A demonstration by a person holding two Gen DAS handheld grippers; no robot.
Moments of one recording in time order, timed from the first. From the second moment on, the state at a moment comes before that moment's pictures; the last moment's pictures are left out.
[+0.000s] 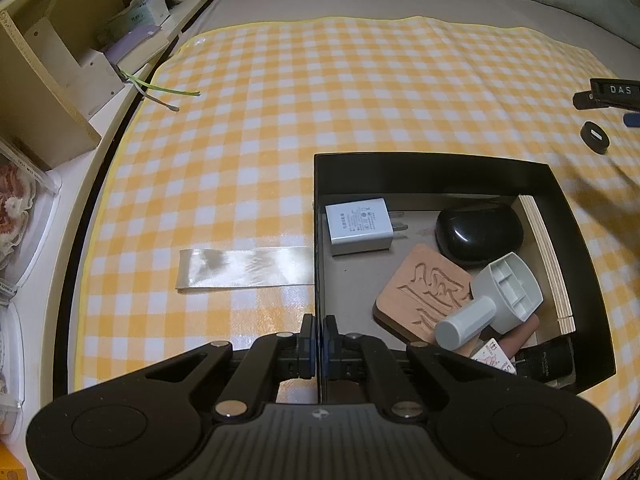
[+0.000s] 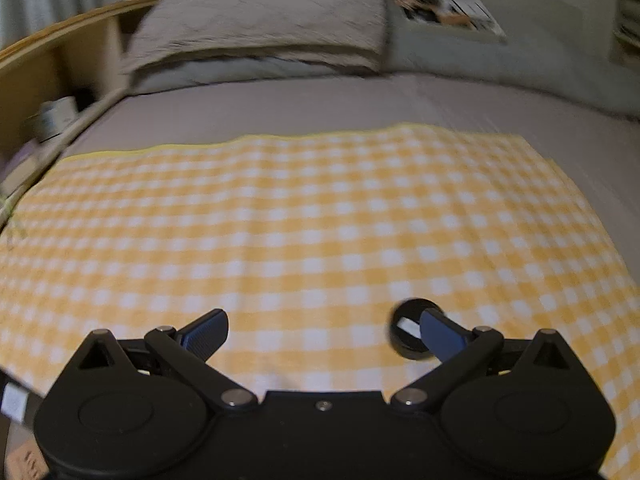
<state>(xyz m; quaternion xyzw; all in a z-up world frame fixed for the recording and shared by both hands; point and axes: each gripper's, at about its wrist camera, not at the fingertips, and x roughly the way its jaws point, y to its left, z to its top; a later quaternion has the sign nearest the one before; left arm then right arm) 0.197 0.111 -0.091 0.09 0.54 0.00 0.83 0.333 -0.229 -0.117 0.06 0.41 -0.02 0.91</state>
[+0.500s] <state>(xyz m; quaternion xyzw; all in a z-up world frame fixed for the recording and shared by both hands) 0.206 0.107 -0.092 0.09 0.54 -0.01 0.84 0.364 -0.294 -0.166 0.14 0.48 -0.11 0.86</state>
